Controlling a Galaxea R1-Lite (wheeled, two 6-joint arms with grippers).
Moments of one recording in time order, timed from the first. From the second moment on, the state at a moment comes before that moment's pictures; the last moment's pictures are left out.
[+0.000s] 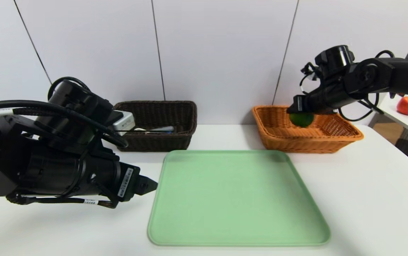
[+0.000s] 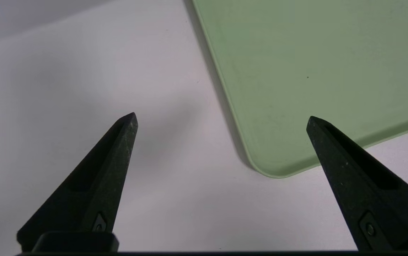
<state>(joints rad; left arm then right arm) -0.60 1.49 -1.08 0.40 0.13 -0.22 0.12 2.15 -1.93 0.49 -0.06 0.08</state>
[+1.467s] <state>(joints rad) -0.60 1.46 -1.08 0.40 0.14 -0.22 0.11 2.17 -1.95 0.51 -0.05 0.08</state>
